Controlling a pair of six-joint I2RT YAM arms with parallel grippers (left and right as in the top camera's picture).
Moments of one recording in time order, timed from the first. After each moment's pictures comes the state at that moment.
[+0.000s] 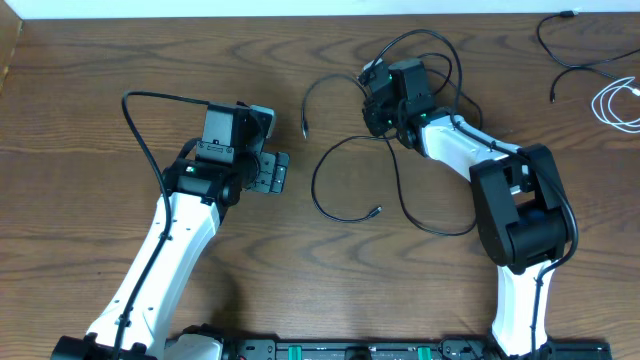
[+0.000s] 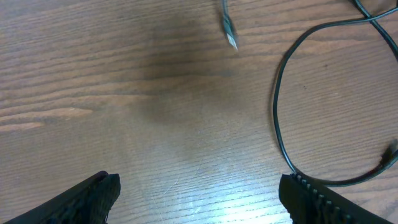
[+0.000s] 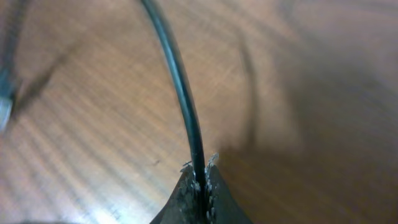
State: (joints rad) left arm -0.22 1.36 1.03 -0.68 0.04 0.04; right arm 0.36 2.15 1.38 -0.01 -0.20 -0.13
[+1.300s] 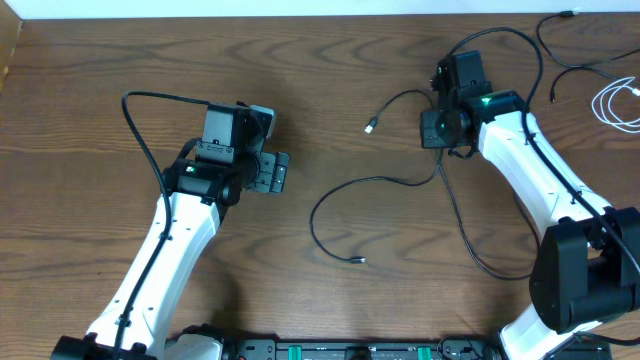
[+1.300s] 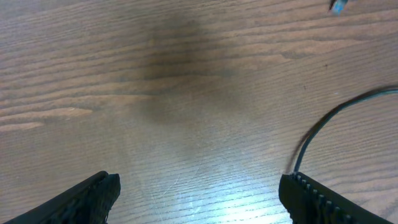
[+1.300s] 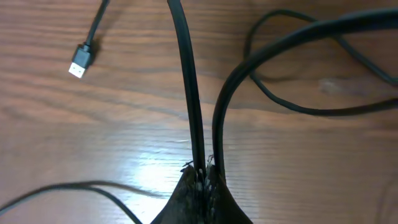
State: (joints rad) left arm -0.22 1.36 1.03 -0.68 0.04 0.04; right arm 0.25 1.80 1.37 -0.75 0.04 0.24
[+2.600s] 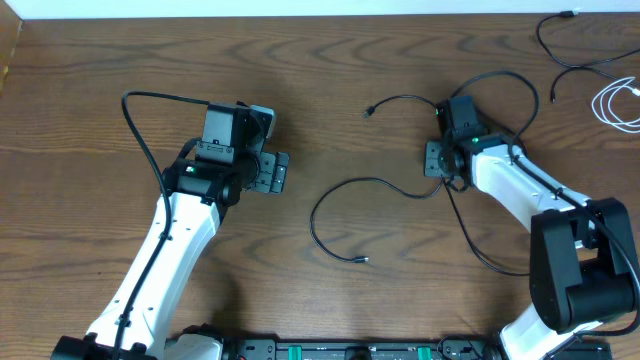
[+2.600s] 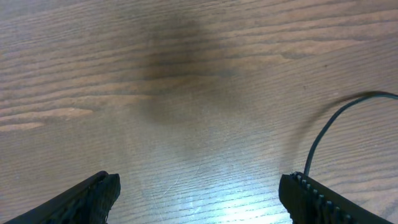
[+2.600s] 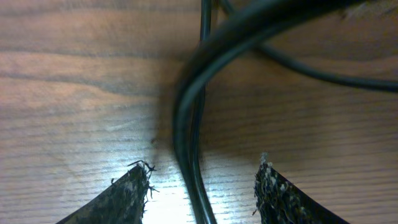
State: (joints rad) left arm -0.22 1.36 1.03 -0.68 0.04 0.04; right arm 0.24 1.80 1.03 -0.43 0.12 0.31
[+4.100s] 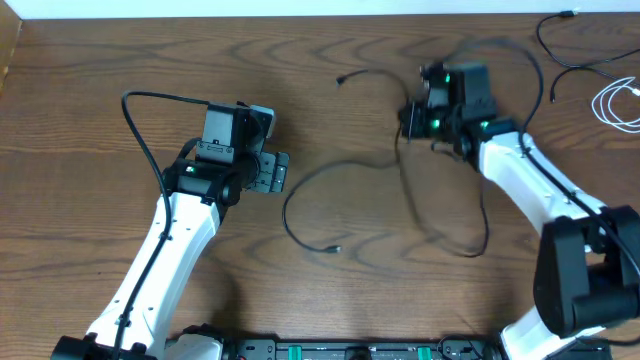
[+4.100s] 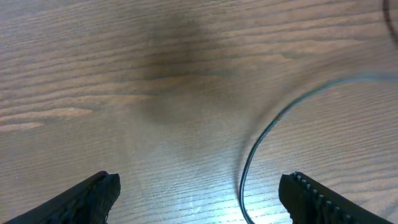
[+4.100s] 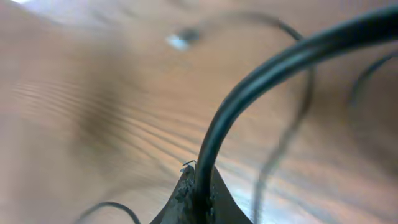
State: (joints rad) left arm -0.22 1.36 1.03 -0.68 0.04 0.04; right arm 0.23 1.77 1.19 -0.21 -0.39 0.33
